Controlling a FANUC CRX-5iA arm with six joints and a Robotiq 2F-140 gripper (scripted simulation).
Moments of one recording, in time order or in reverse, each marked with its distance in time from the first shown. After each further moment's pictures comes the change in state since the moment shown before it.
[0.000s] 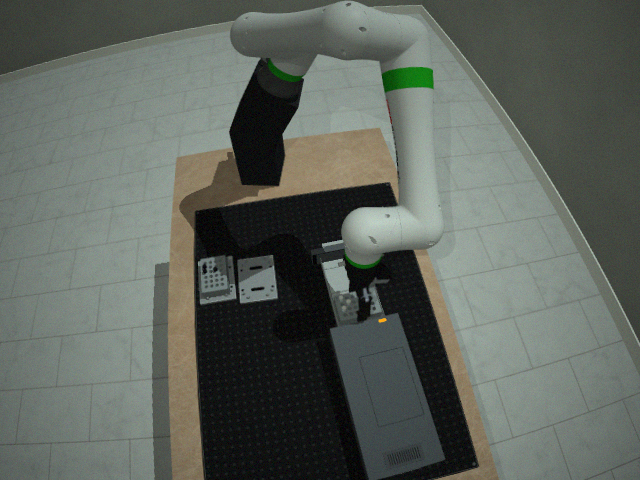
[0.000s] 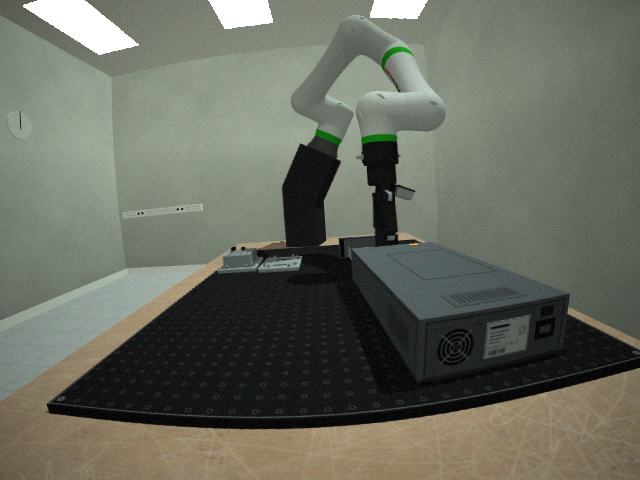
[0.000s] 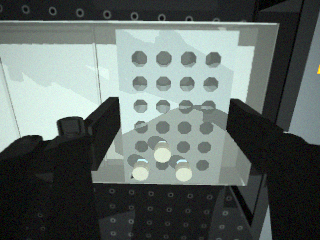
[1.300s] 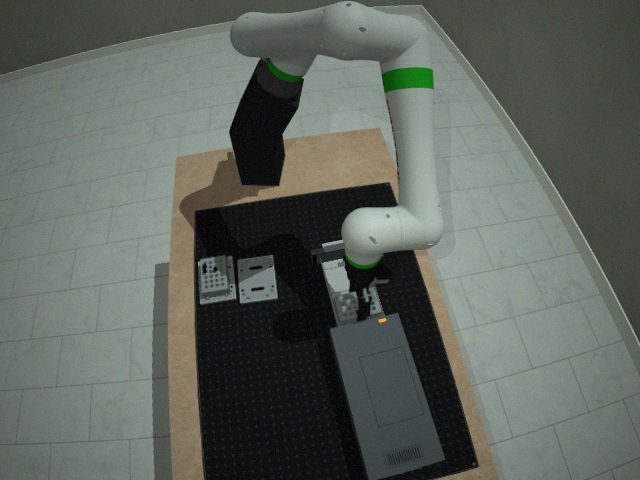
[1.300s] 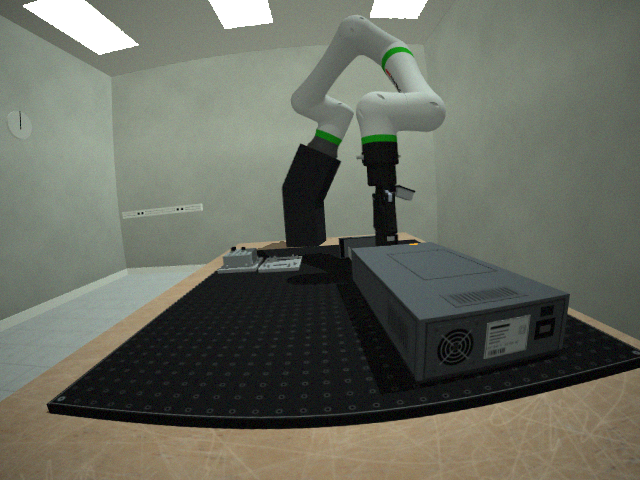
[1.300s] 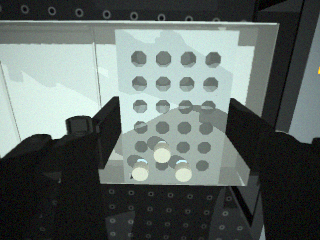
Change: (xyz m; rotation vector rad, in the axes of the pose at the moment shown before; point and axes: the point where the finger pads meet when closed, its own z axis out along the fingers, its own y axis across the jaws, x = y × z) arm 0.000 0.000 0.001 0.000 0.000 0.000
